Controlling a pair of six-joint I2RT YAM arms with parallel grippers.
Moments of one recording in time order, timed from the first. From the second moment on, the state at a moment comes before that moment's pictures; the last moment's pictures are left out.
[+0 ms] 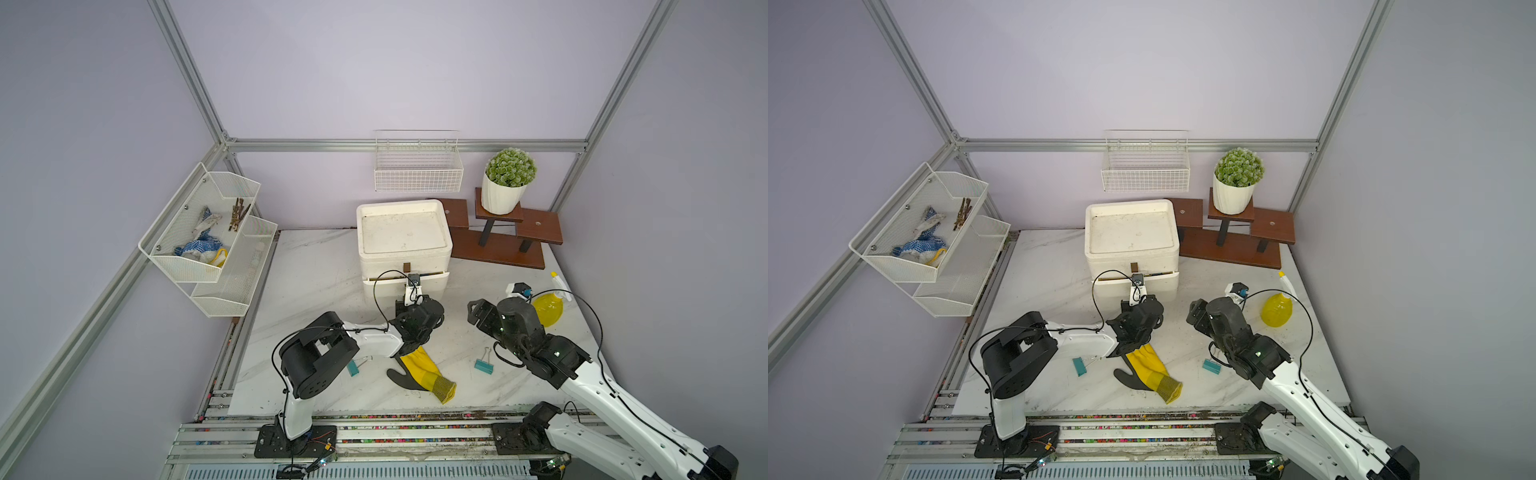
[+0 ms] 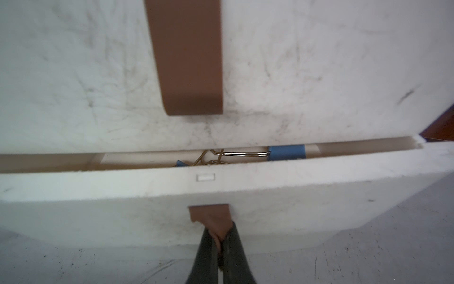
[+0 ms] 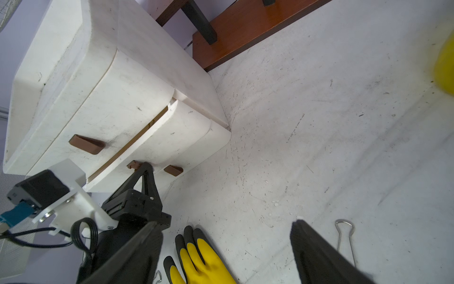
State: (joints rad) left arm -0.95 1.92 1.09 0.34 -0.97 -0.43; right arm 0.58 0.85 0.75 -0.53 0.30 0.94
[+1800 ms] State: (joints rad) left arm -1.01 1.78 0.96 0.17 -0.91 -0.78; right arm 0.54 0.86 0.69 -0.49 0.28 0.94
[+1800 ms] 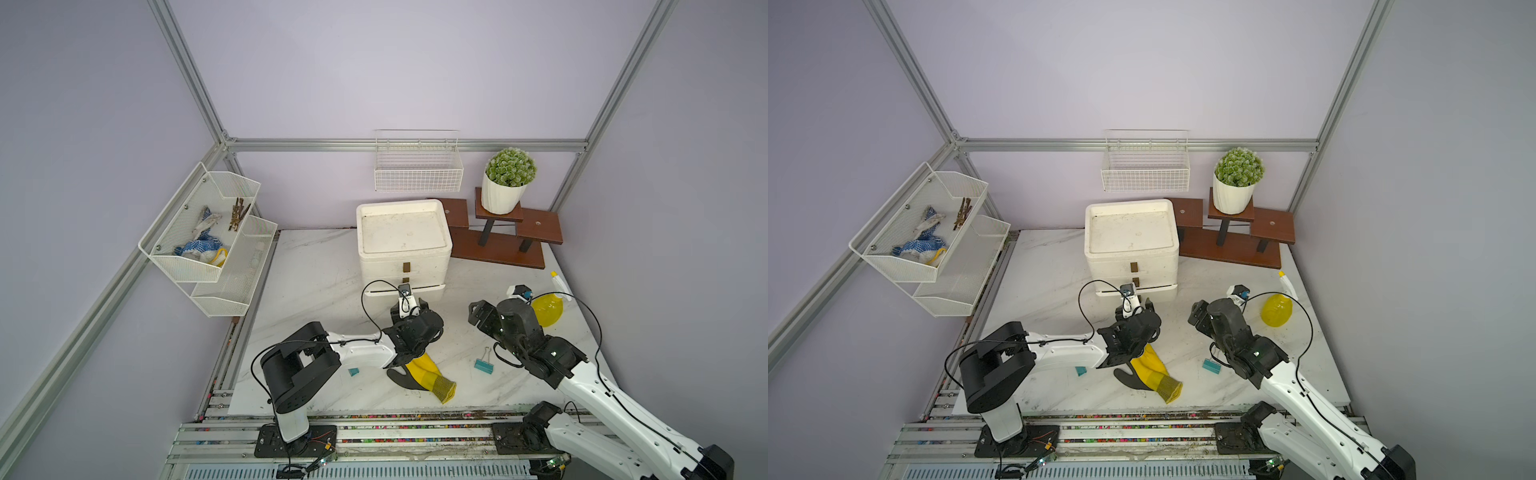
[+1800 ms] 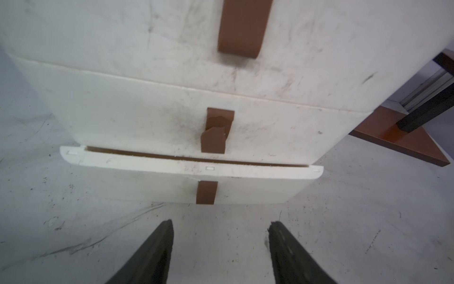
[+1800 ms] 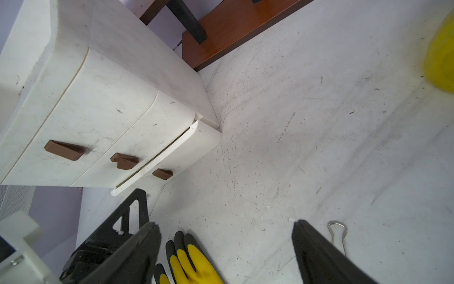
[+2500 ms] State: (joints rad) left arm -0.89 2.03 0.98 0.46 -0.87 -0.62; right arm 0.51 0.85 0.66 -0.47 0.24 0.91
